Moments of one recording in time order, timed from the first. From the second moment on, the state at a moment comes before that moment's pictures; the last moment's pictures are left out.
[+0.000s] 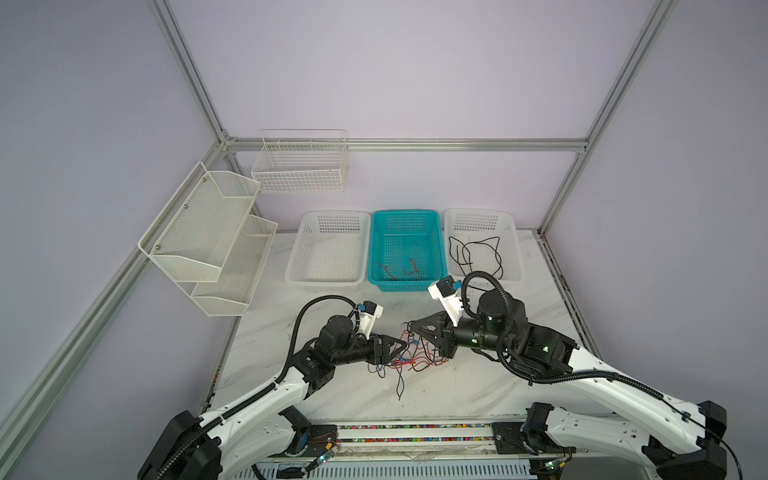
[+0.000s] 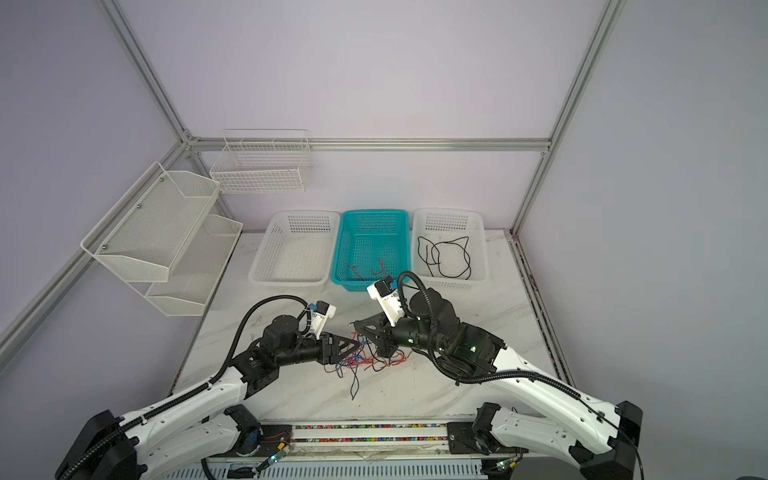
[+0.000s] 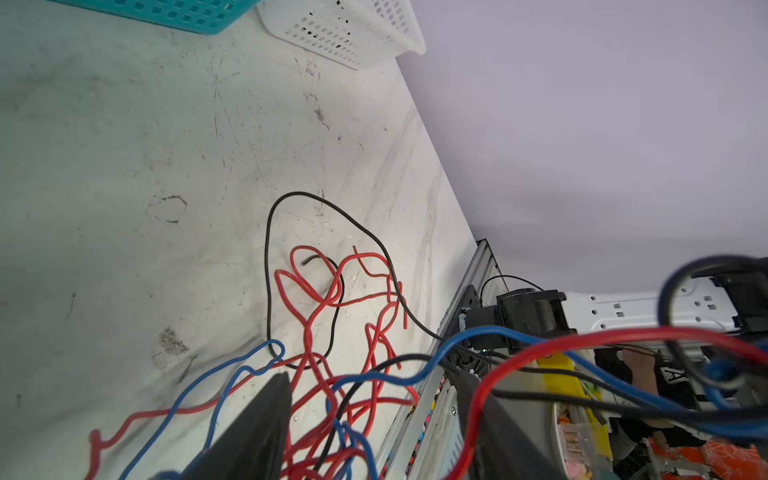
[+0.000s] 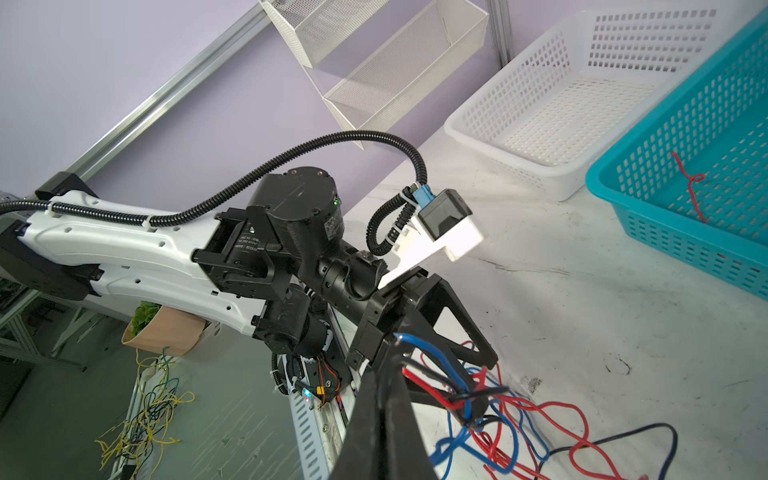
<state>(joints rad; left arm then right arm) -0.65 0.99 0.45 0.11 0.51 -0.69 0.96 1.00 0.98 -0.30 -0.31 0.43</state>
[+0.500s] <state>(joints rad) -0.66 0.93 0.54 -0.09 0.33 -0.62 0.96 0.94 0.89 -0.29 -0.23 0.47</state>
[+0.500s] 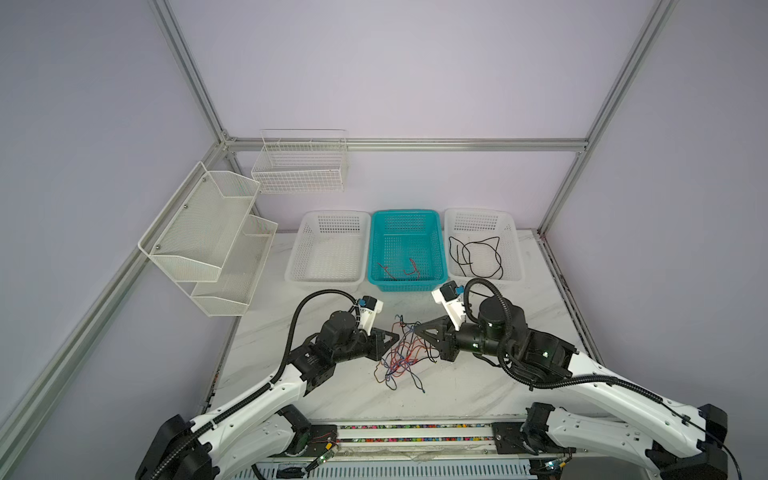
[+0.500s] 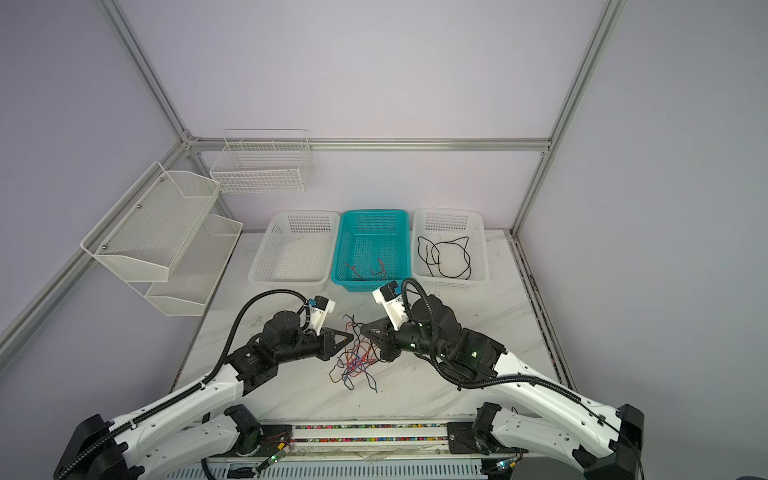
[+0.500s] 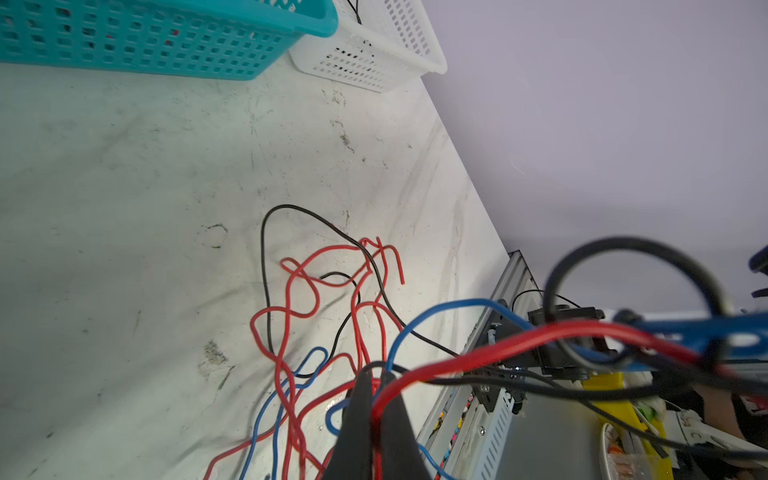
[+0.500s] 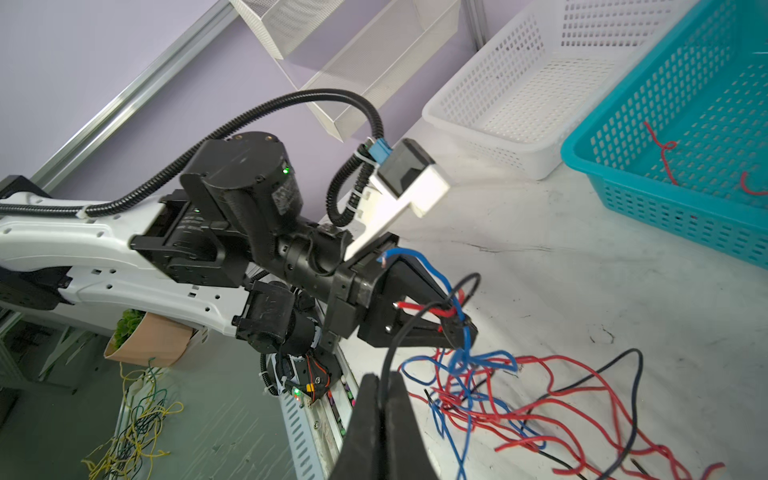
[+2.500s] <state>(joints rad) -0.64 0.92 0.73 -0.47 0.07 -0.76 0.98 1.21 0.73 -0.10 -0.12 0.58</state>
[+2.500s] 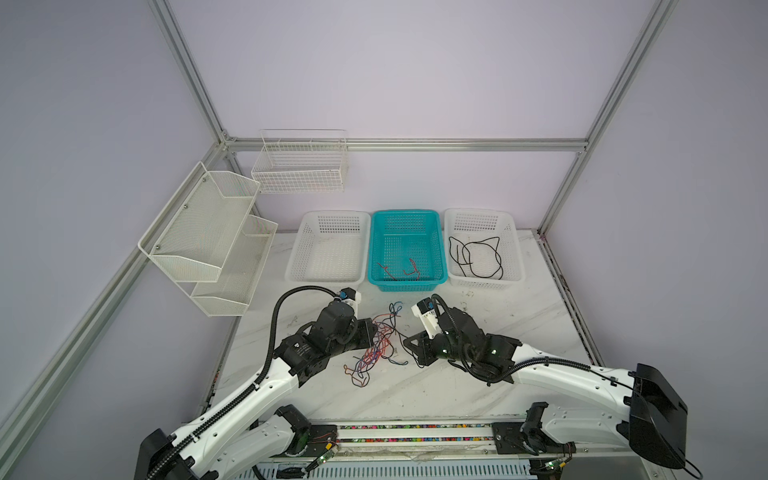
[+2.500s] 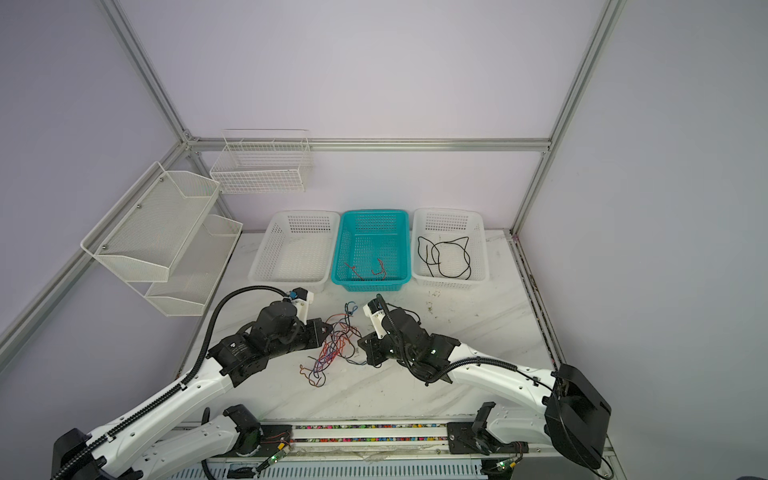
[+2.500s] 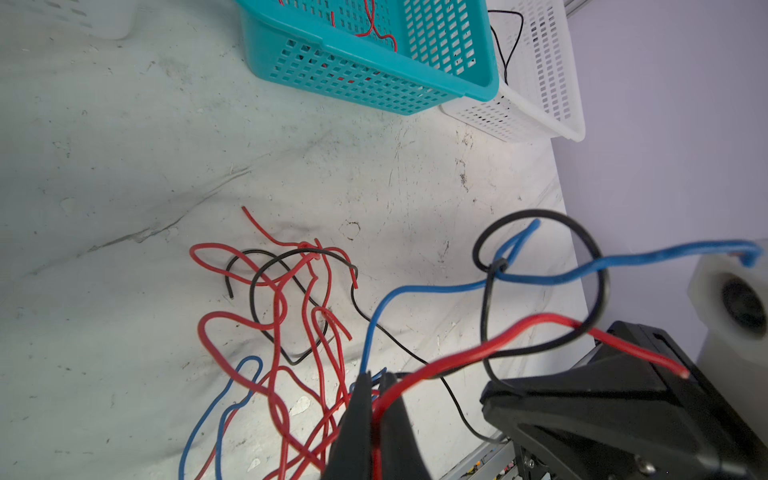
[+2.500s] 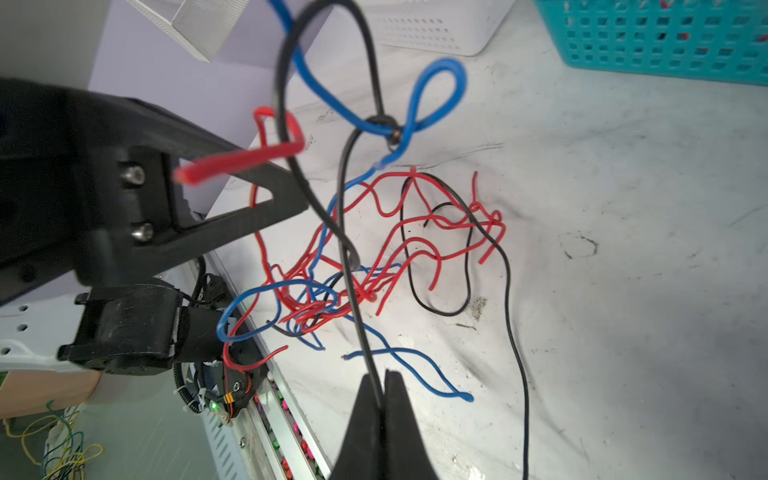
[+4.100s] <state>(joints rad) -0.49 1.11 0.78 -0.56 0.17 -0.57 0.62 0.81 0.96 -0.28 -0.40 0.53</state>
